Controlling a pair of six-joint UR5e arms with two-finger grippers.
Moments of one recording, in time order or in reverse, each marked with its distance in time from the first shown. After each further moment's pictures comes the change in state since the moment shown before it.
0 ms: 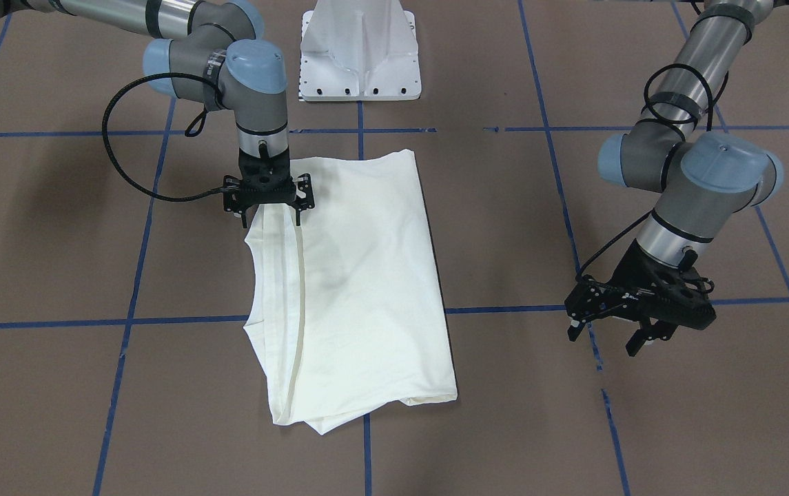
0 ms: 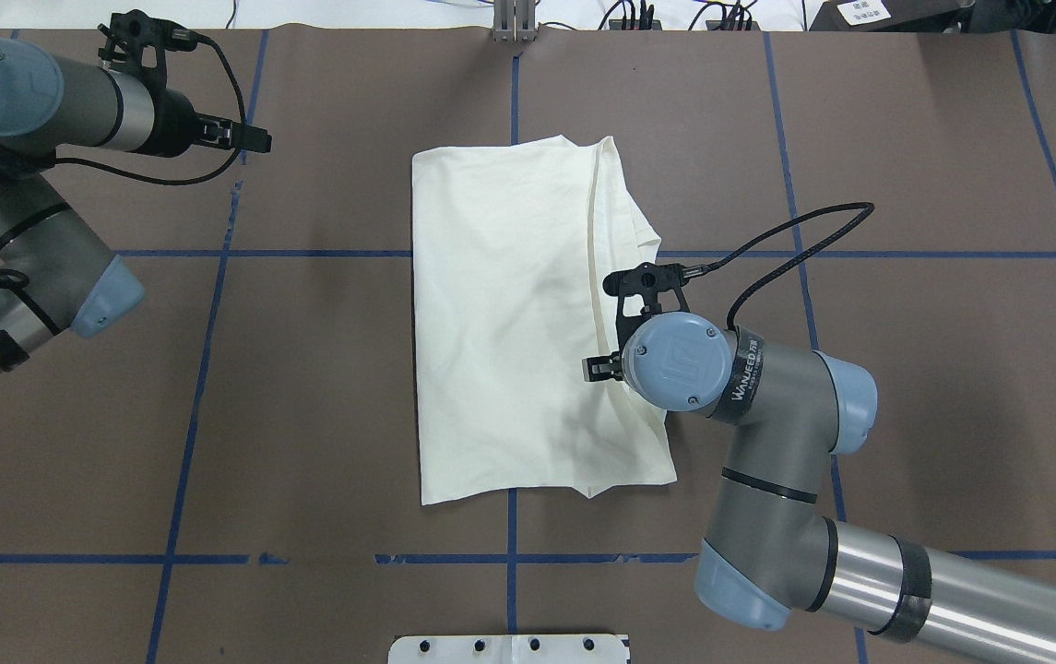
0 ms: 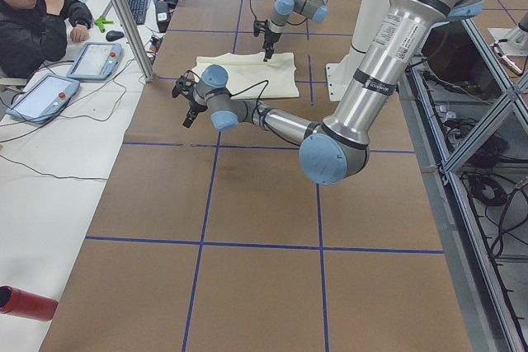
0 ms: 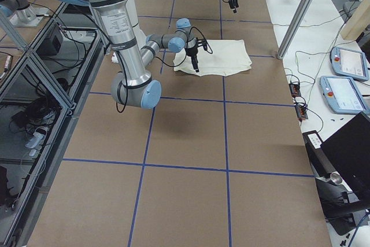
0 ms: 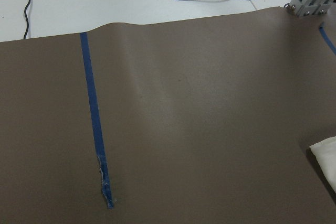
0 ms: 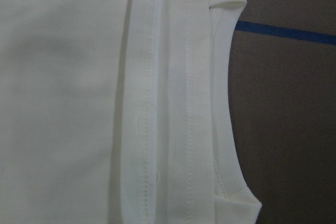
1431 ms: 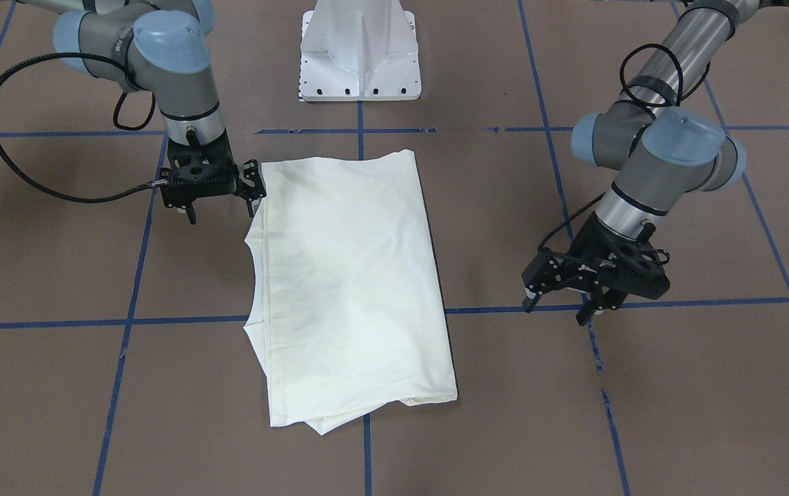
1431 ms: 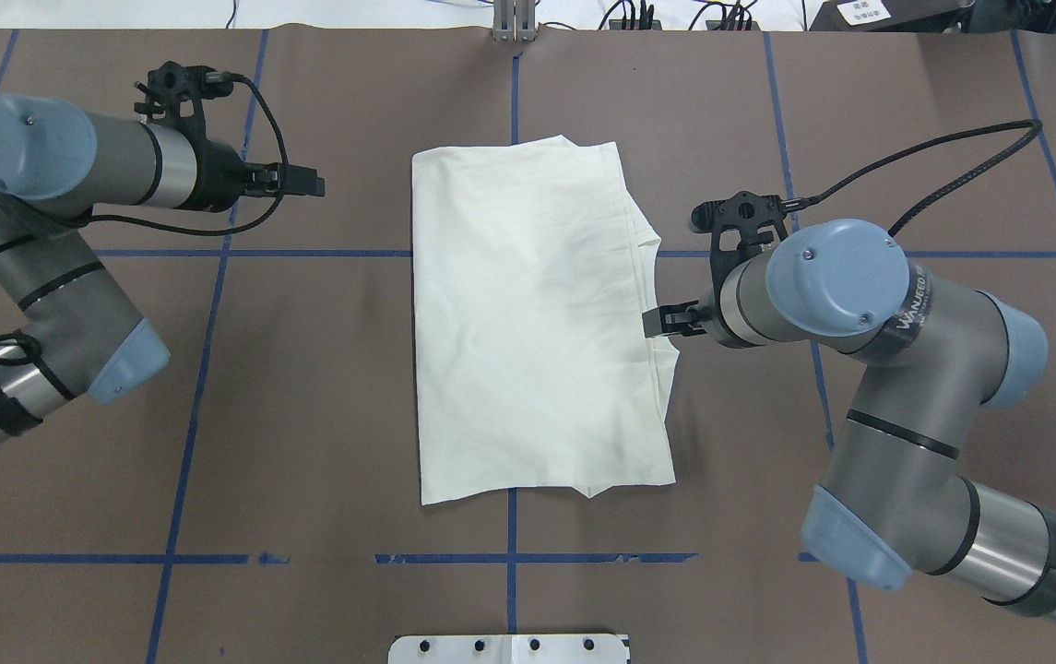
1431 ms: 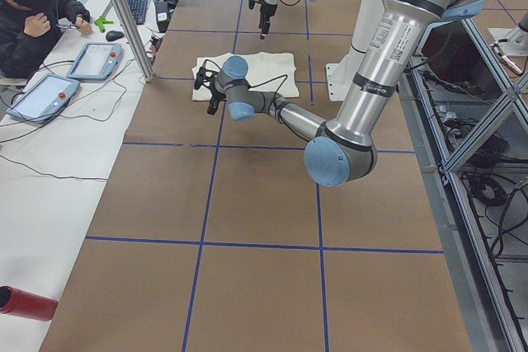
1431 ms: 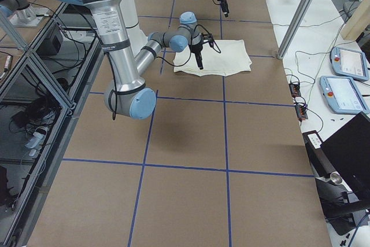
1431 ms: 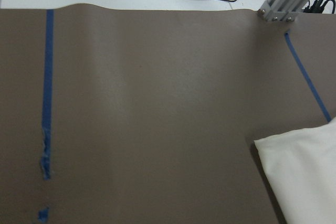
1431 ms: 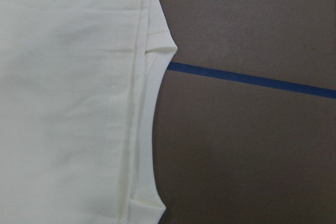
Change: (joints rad) left arm 0.139 0.097 -0.230 0.003 0.008 -0.314; right arm 0.149 -0.158 0.237 0.096 0.192 -0.036
